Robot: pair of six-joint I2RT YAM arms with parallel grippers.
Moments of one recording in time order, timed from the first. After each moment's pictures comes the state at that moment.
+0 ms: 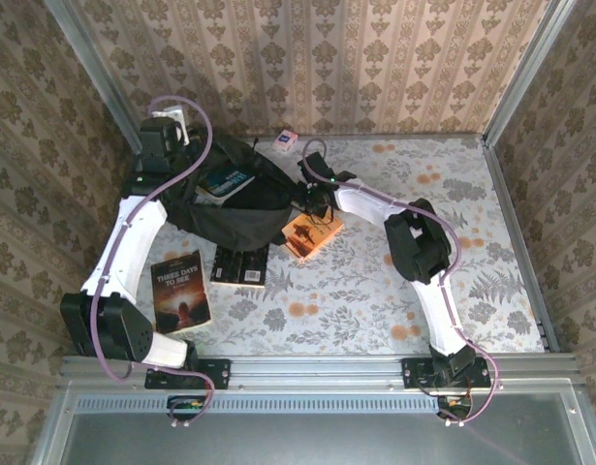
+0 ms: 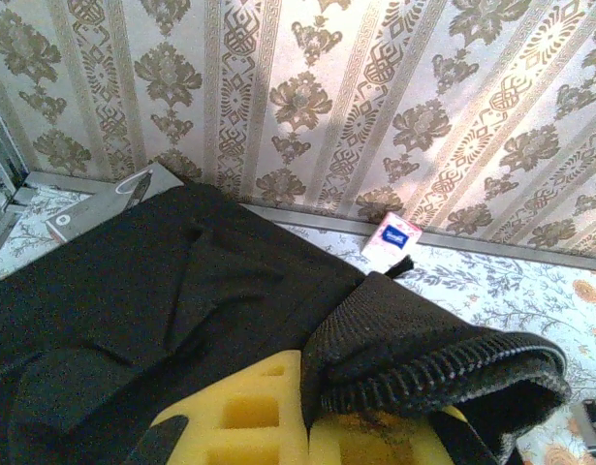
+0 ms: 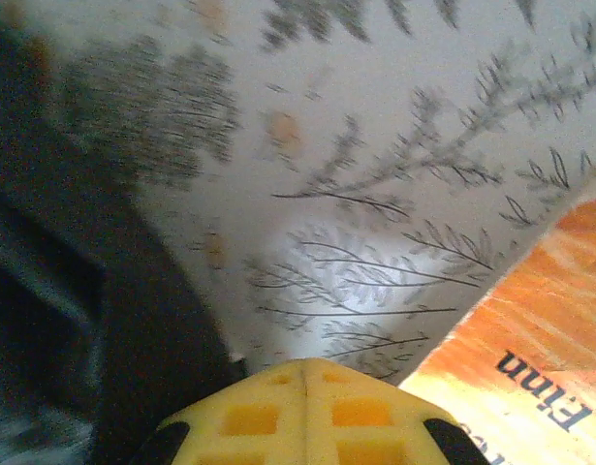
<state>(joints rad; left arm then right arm) -0.17 1.42 1.39 -0.39 0.00 -0.26 0.56 2.26 1.80 -0.53 -0.14 0.97</state>
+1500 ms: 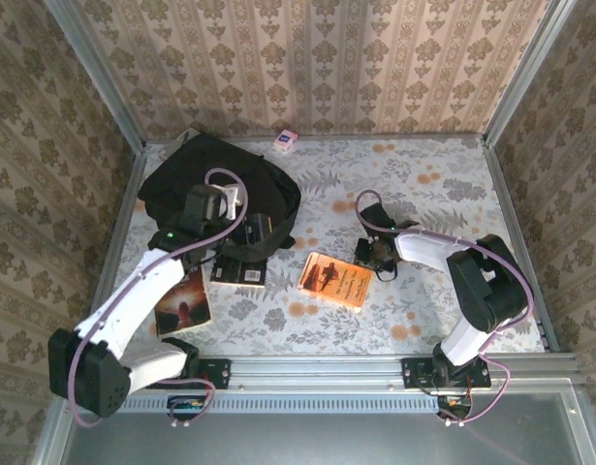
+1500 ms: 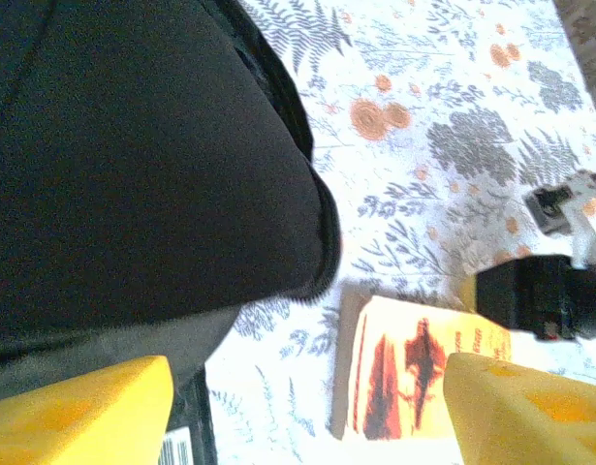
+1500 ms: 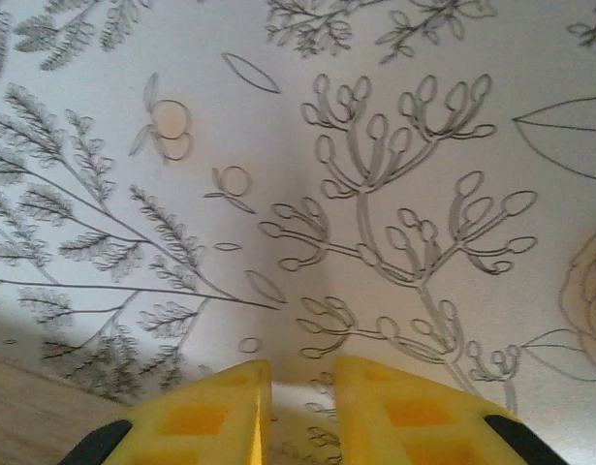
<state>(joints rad) -0.46 1.11 0.91 -0.51 0.27 -0.42 0.44 1.65 0.87 -0.45 -0.06 0.74</state>
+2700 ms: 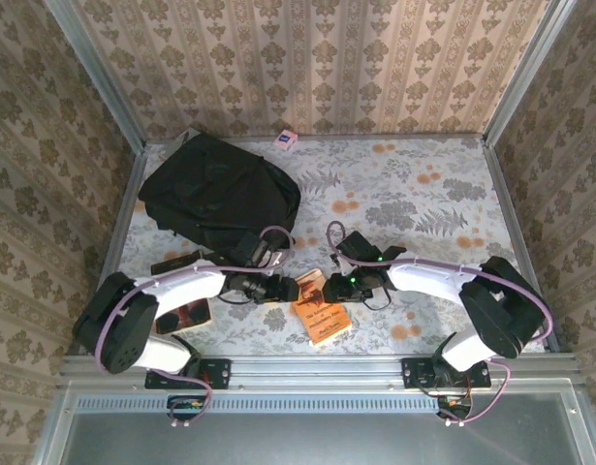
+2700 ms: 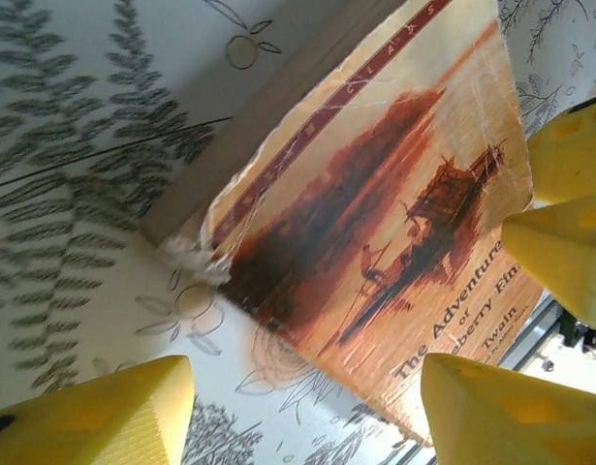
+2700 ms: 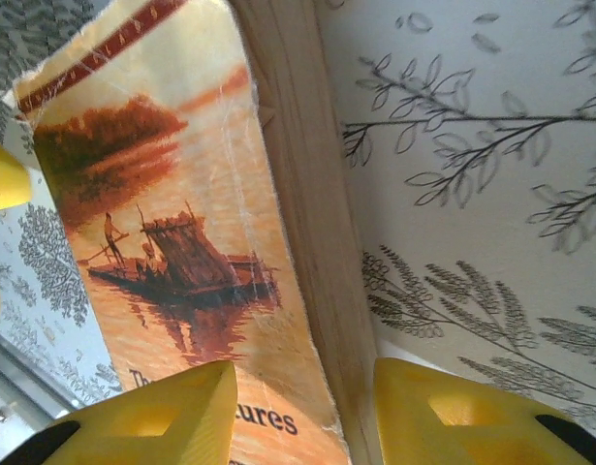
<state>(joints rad) -0.71 1.42 0.64 -0.34 0.54 -0.58 0.70 1.52 0.76 -0.42 -0.36 0.60</state>
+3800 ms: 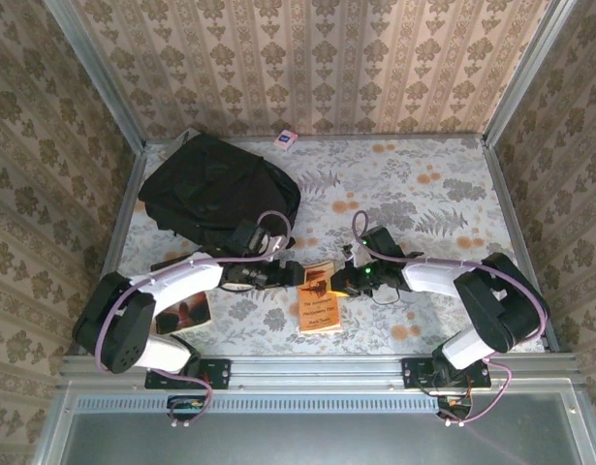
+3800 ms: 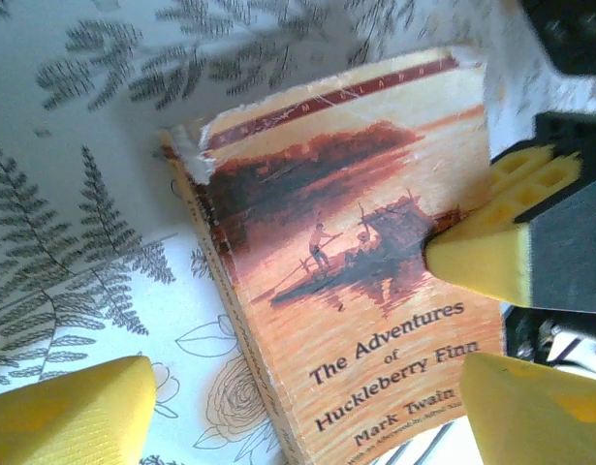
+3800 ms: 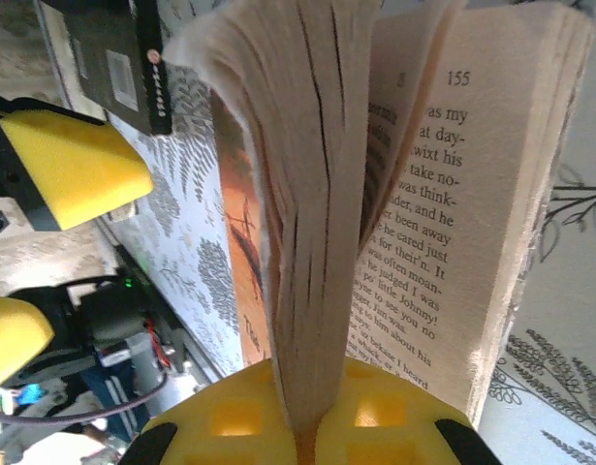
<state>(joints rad) -0.66 1.40 0.70 -0.30 0.58 -0.58 0.50 1.53 0.58 0.01 -0.75 0.78</state>
